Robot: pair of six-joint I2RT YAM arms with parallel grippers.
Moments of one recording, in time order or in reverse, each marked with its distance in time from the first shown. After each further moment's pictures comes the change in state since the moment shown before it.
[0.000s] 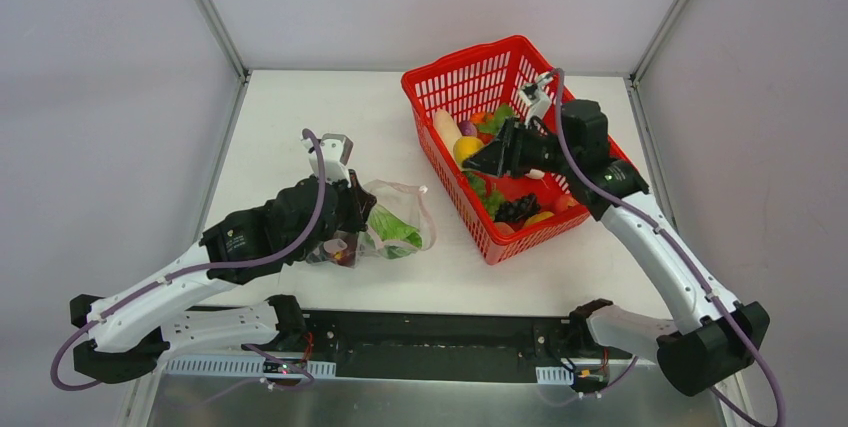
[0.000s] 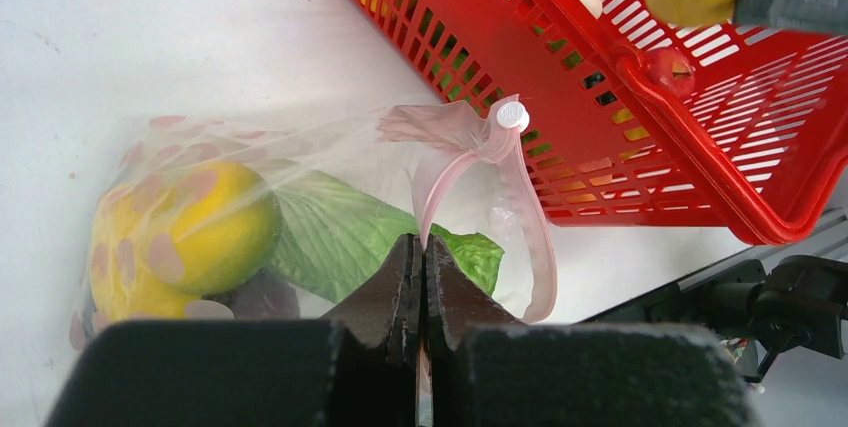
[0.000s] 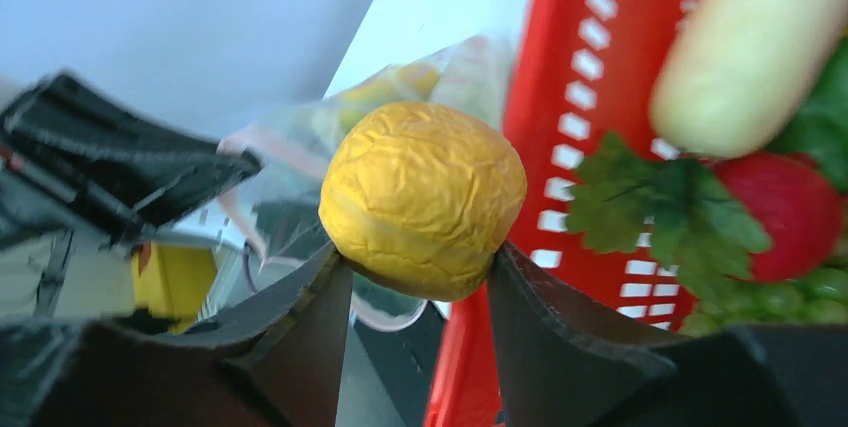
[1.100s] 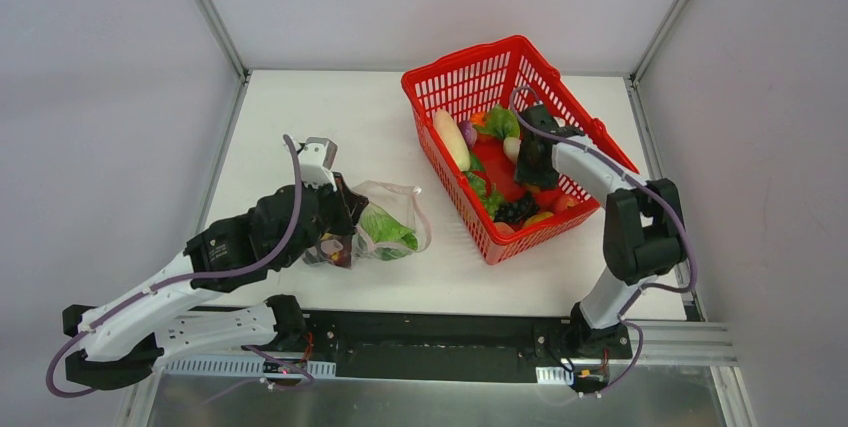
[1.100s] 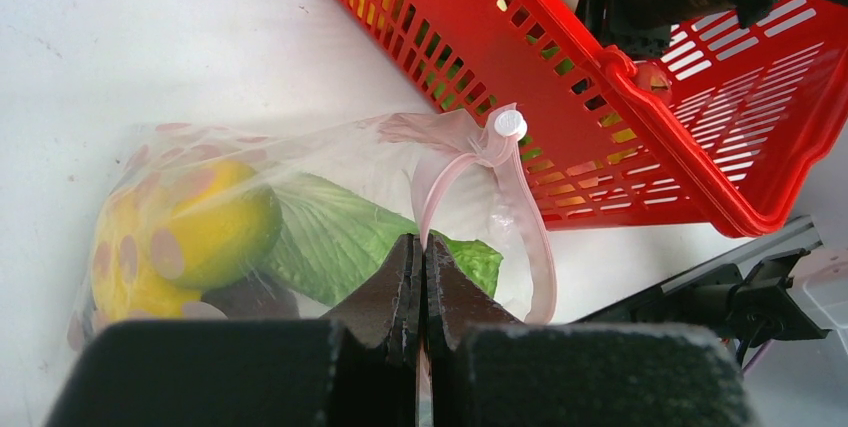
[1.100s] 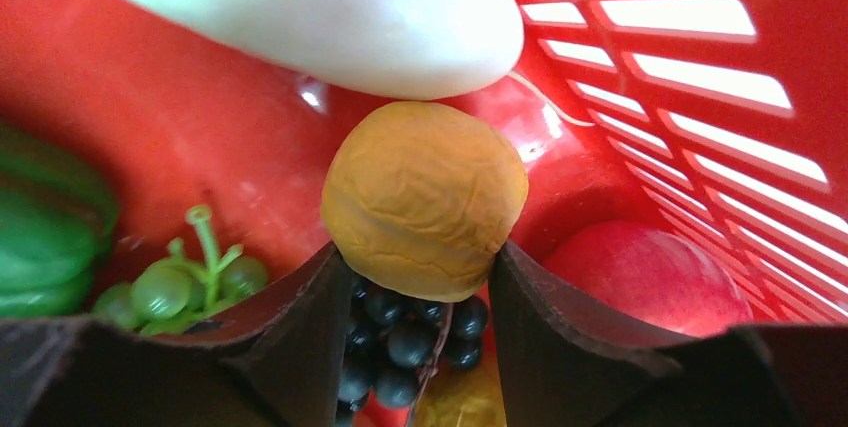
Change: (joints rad) left arm 0.000 -0.084 -0.032 0.006 -0.002 0.000; right arm -0.085 0.606 0.110 -0.365 0.921 -0.069
